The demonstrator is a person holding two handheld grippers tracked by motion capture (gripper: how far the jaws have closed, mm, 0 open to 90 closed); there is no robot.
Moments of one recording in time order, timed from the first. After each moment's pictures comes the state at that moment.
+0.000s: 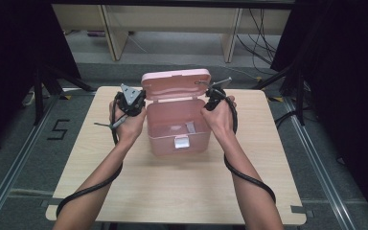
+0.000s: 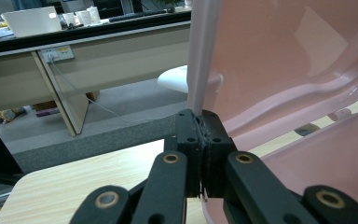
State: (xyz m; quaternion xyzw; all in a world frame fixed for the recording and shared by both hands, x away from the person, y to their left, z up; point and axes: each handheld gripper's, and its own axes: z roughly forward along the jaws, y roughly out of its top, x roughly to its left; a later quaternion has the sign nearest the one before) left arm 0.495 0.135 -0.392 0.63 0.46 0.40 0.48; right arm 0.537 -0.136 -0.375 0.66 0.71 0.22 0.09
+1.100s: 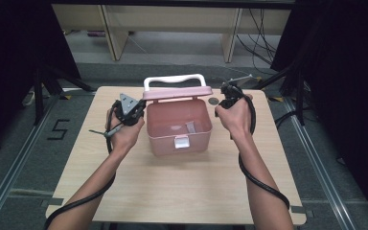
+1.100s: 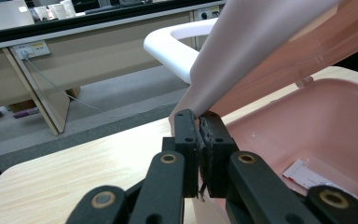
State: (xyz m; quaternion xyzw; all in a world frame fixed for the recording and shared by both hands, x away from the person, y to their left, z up) left arm 0.471 0.144 -0.404 0.67 0.43 0.37 0.48; right arm 0.510 -0.172 -0.338 0.67 0.70 0.26 0.05
